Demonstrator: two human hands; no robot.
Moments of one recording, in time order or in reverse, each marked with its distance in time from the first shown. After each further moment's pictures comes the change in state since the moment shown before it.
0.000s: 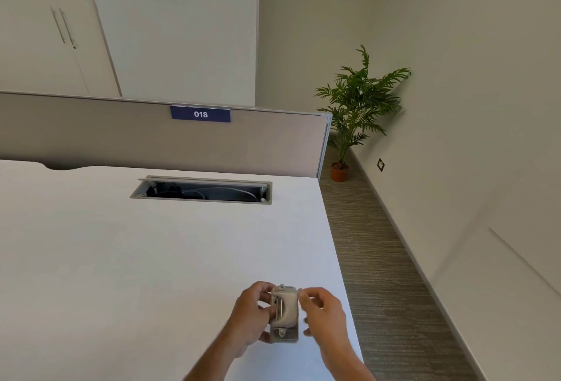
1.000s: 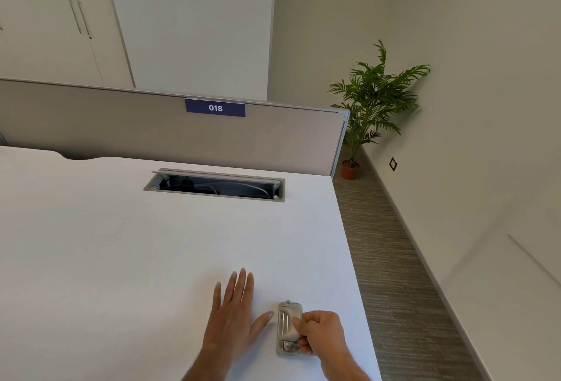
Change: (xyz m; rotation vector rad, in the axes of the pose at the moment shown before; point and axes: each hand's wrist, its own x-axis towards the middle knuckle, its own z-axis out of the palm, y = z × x) left_hand 0.030 -0.075 -0.052 1.193 0.204 0.278; right_hand 0.023 0.031 0.028 -0.049 -0.072 0.192
